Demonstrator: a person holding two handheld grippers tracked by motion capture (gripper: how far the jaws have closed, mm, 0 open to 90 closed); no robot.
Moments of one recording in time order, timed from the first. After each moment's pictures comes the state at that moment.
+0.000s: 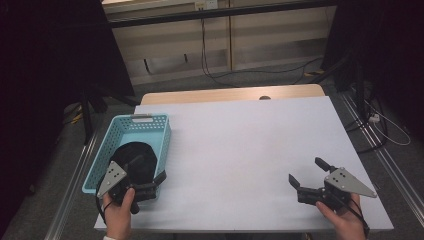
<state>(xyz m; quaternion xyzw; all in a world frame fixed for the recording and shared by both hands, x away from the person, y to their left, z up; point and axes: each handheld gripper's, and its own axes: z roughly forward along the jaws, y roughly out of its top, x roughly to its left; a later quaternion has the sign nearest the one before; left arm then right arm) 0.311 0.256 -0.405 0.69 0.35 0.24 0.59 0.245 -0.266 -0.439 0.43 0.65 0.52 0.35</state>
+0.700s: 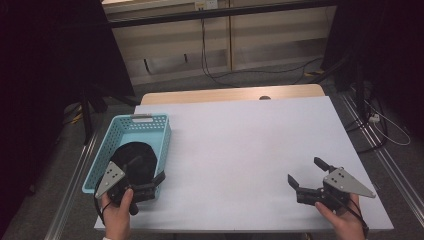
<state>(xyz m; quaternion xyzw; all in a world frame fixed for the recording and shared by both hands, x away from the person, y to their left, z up) 0.308 0.258 -0.402 0.69 0.35 0.24 0.59 0.245 -0.264 -0.438 0.43 0.65 0.52 0.35</state>
